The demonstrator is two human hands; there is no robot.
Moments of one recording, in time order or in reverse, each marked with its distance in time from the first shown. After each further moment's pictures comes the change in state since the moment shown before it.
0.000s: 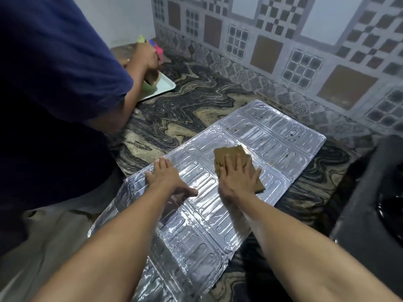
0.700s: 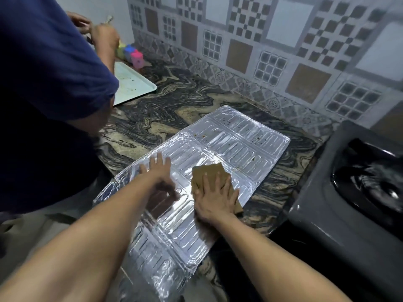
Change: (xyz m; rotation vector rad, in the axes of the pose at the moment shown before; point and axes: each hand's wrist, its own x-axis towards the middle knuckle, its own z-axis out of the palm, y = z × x) left_hand -0.005 0.008 0.003 0.058 -0.110 0.181; right_hand -0.095 -0.015 0.006 0.057 -0.176 0.081
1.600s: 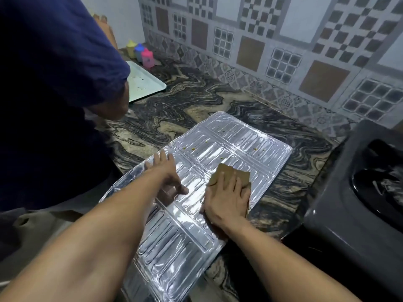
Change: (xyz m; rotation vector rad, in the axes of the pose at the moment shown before) left_hand 0.006 -0.002 -0.003 -0.032 0.087 -0.064; right_hand -0.003 0.006 0.004 -0.089 0.185 0.008
